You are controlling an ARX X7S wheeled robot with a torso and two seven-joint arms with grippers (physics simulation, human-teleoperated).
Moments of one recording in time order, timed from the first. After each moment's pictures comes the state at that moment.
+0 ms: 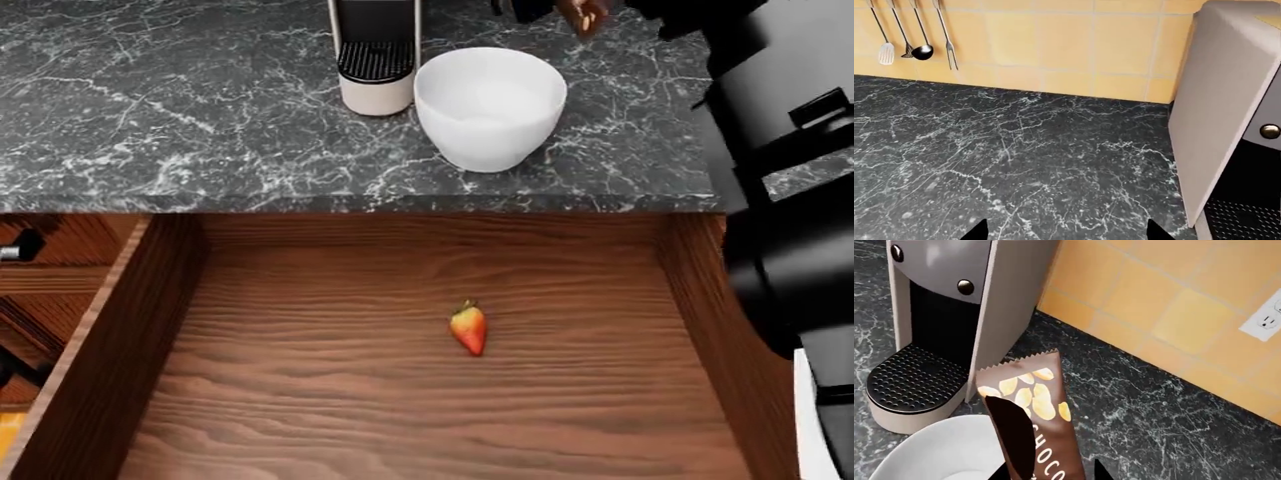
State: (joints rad) left arm -1.99 -0.27 0.56 -1.27 -0.55 -0.79 -0.12; right arm 1.98 0.02 -1.00 1.26 0.61 0.74 -0.17
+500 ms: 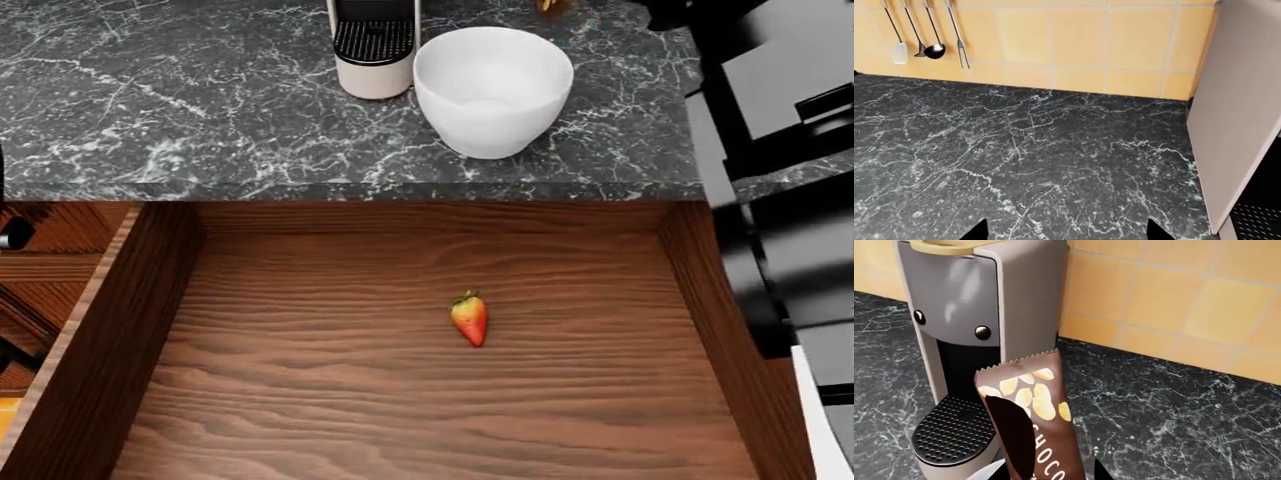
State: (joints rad) left arm -2.00 -0.23 0.23 -1.31 -0.15 -0.77 -0.07; right arm 1.97 0.00 -0.73 1.31 0.62 0.65 -0.10
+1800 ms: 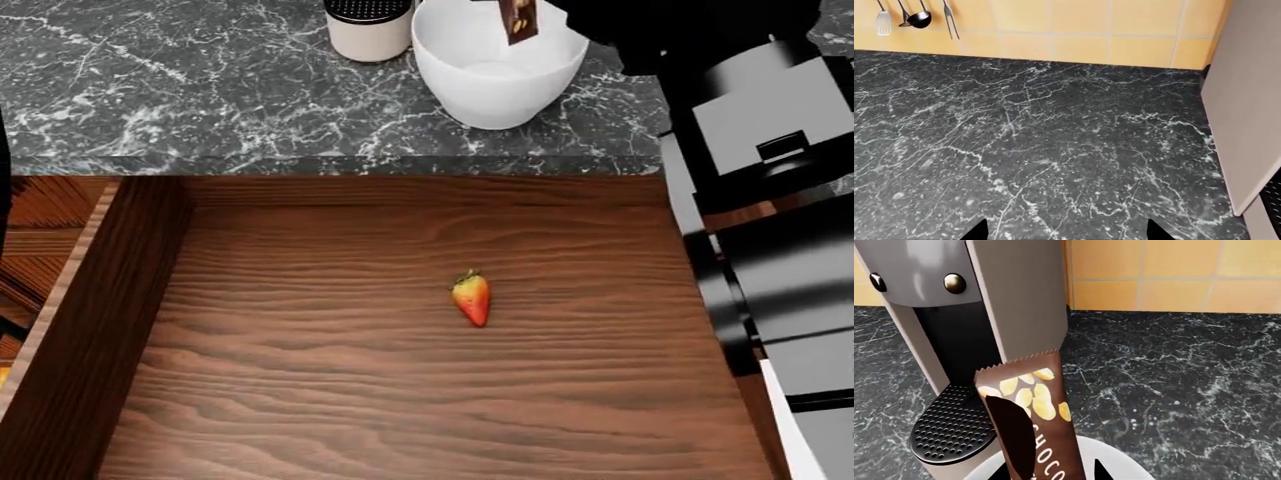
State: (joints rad) left arm -1.99 -0.23 0.09 -1.31 0.00 -0.76 -0.04; right arm 1.88 0.00 -0.62 1.31 0.70 0.54 -0.04
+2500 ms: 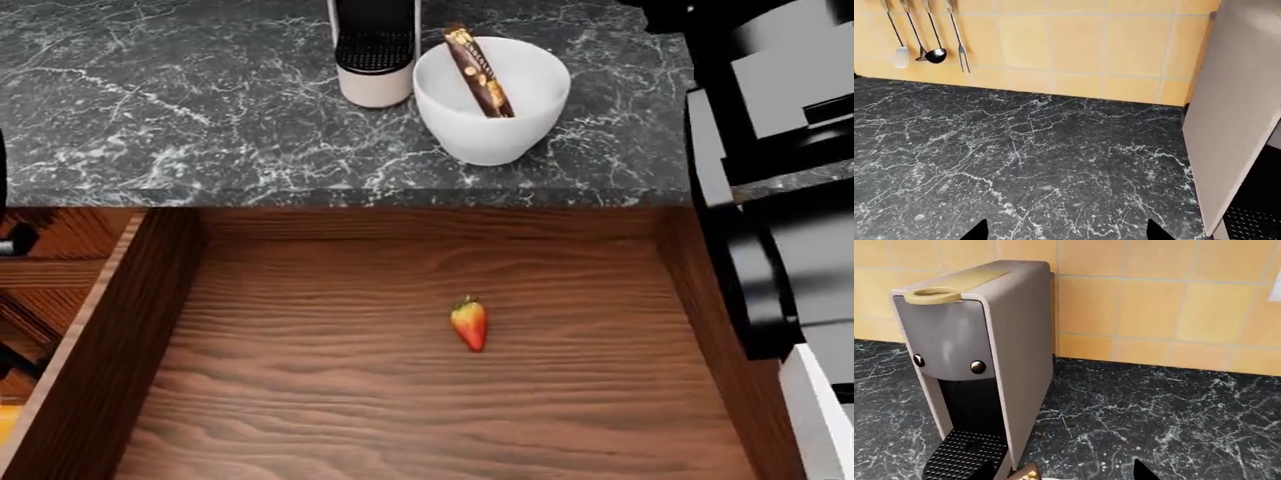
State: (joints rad) left arm -2.01 -0.22 0.10 -1.31 0.00 -0.78 -0.03; right arm 1.95 0.00 -0.49 1.31 0.52 0.61 -0.04
